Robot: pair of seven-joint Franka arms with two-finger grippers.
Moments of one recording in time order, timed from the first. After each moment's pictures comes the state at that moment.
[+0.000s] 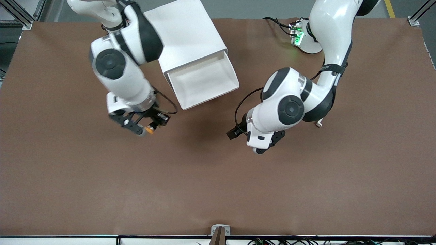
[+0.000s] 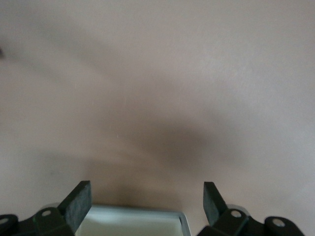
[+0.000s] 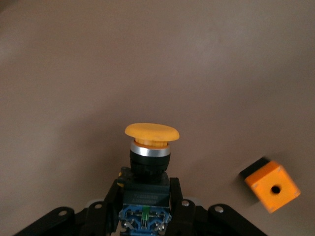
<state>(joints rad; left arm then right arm) -0.49 0.66 -0.13 -1.21 -0.23 1.85 -1.11 0.48 0.31 -0.06 -1.57 0.04 1.88 0.87</state>
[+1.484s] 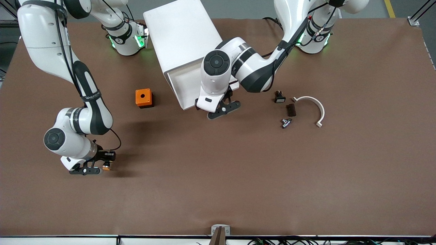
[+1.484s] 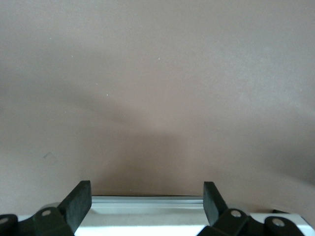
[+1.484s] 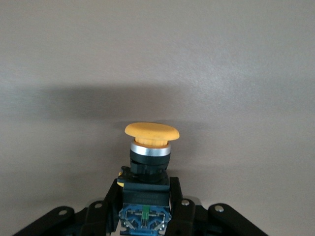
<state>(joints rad) -0.75 0.64 -0.13 -1.29 -0.07 1.90 -1.24 0.05 0.69 -0.06 -1.72 0.04 2.40 -0.02</state>
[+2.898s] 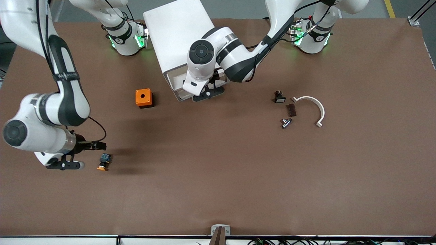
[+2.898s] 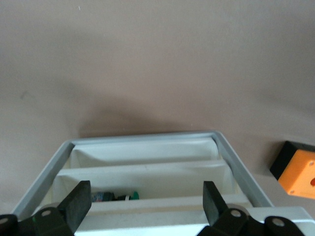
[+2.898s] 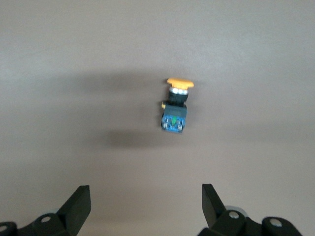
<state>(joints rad) -0.78 0.64 -0.22 -1.34 -0.18 1.90 -1.24 0.02 0.44 -0.04 -1.63 0.06 1.93 -0.02</state>
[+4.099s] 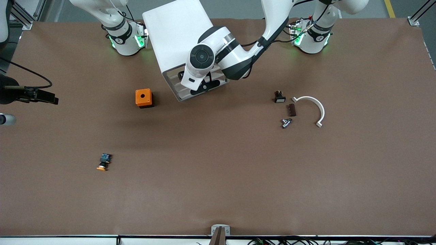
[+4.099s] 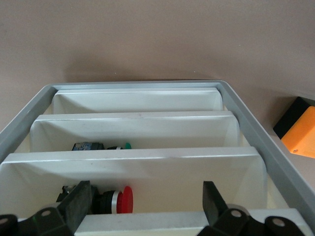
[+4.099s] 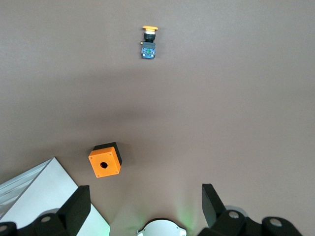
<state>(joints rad) -0.81 0.64 -0.21 -1.38 -0.37 1.90 -1.24 -0.01 0.22 -0.05 -1.34 0.02 1.33 0.02</state>
